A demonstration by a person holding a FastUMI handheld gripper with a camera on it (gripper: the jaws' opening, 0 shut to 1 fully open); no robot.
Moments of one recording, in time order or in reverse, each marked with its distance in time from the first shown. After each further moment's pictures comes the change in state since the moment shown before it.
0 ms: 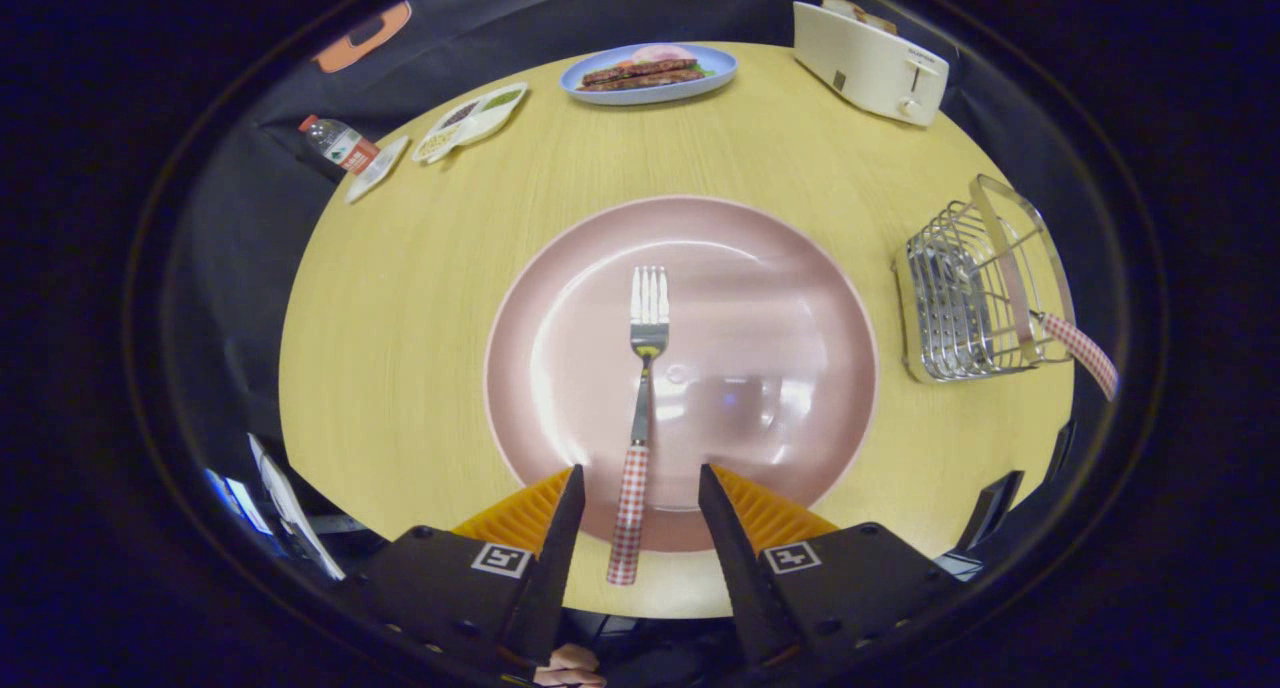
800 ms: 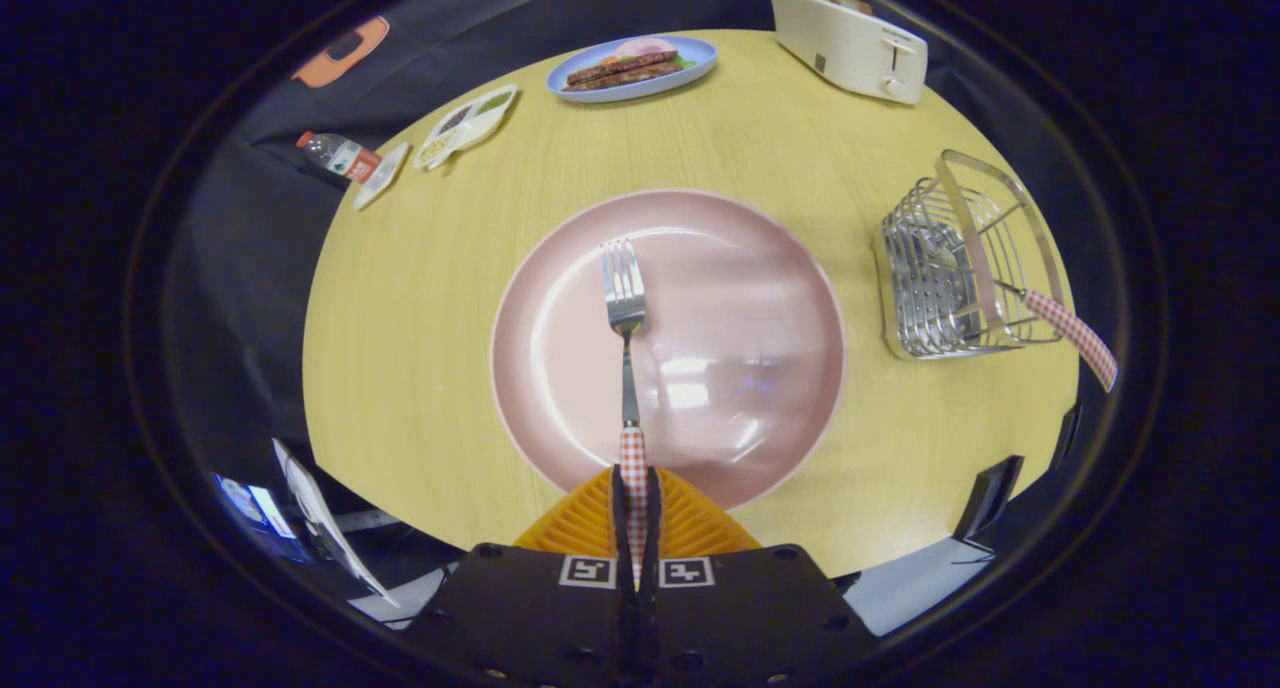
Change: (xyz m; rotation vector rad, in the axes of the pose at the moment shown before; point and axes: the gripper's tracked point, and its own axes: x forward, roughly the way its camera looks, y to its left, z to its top) arm -0.040 -0.012 -0.009 0.012 0.065 0.061
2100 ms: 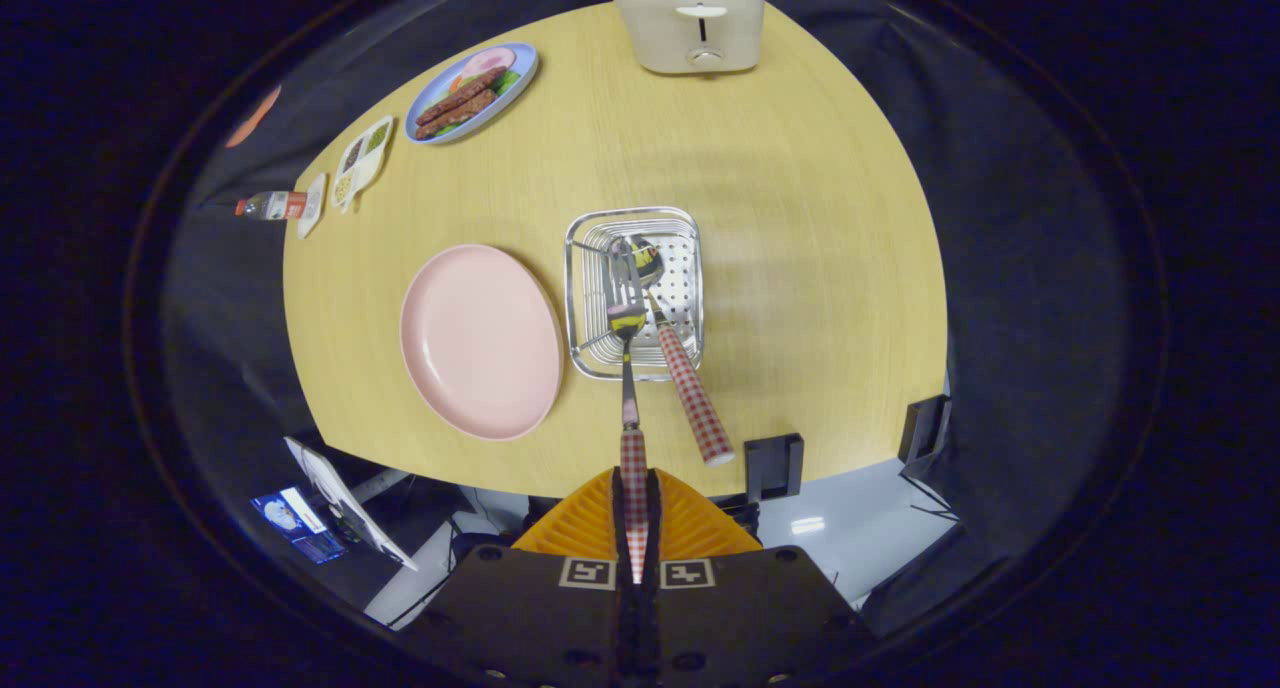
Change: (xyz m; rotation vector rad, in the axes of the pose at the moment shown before) arm -0.122 -0.154 0.034 0.100 0.328 -0.091
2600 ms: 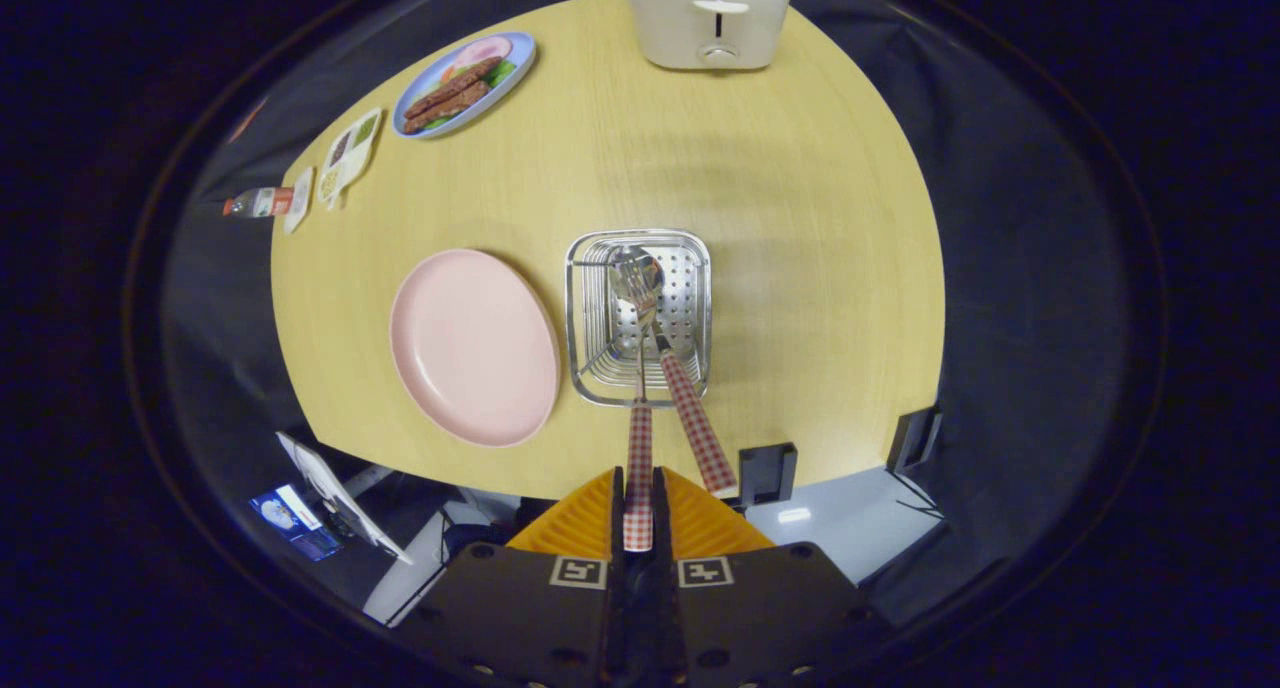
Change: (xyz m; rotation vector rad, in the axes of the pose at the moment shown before) arm -0.009 0.007 0.018 -0.004 0.019 -0.040
